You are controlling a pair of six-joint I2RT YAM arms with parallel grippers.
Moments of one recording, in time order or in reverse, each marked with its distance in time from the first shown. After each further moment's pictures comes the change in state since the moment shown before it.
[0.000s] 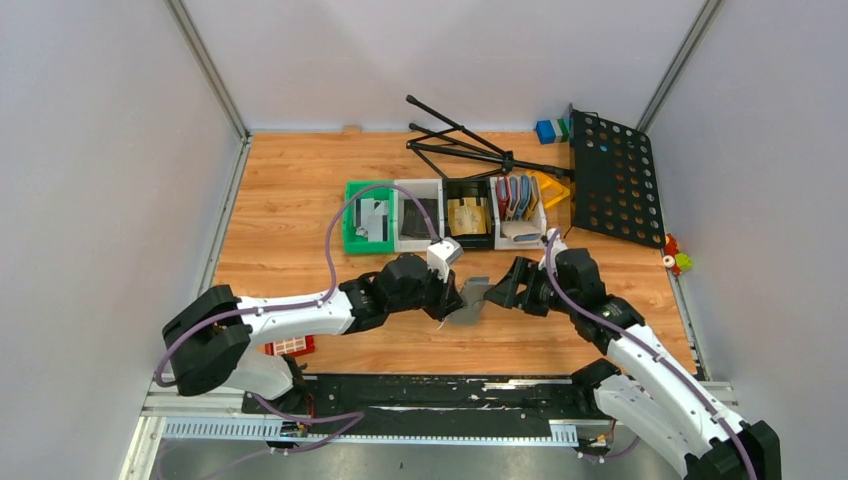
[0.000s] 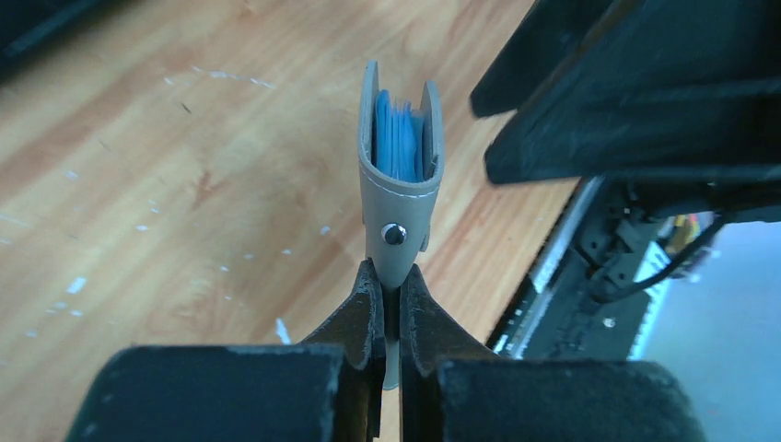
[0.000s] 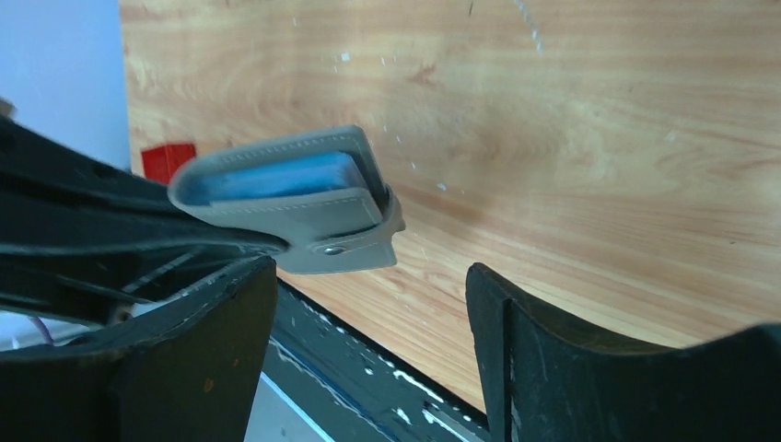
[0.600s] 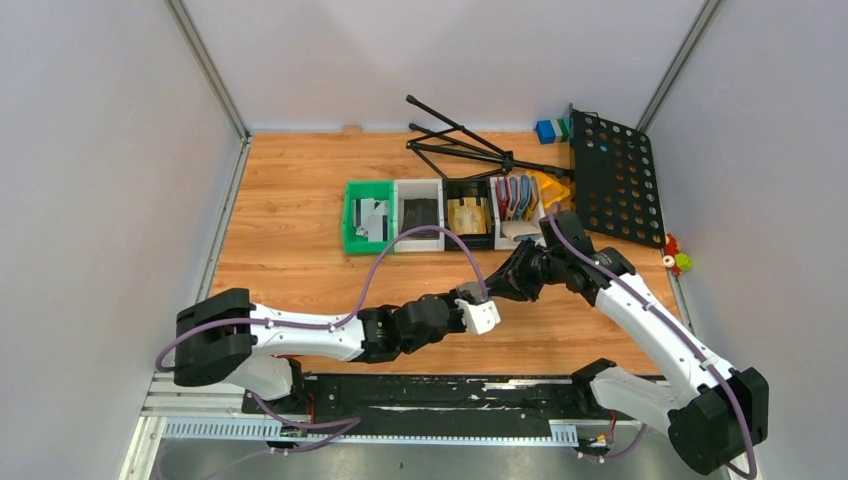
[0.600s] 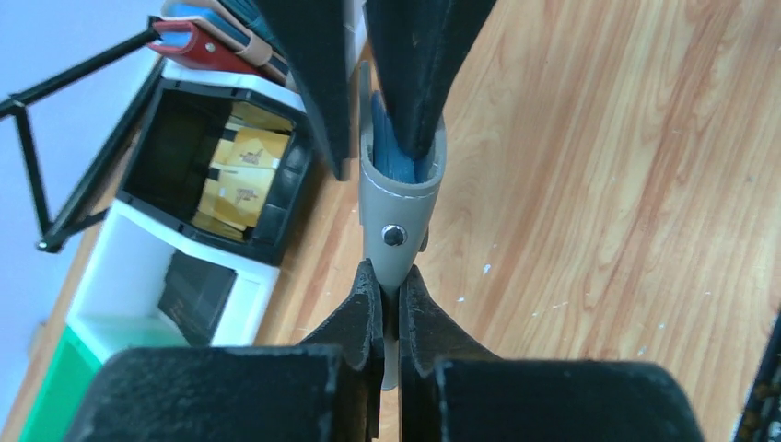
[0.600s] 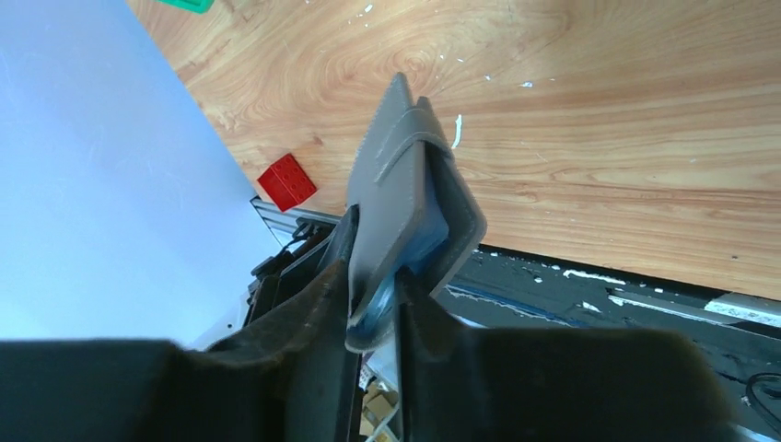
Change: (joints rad) left arm -0.282 0.043 -0.002 0.130 -0.461 0.824; right arm -0.002 0.288 0.291 -0.278 -0.120 0.435
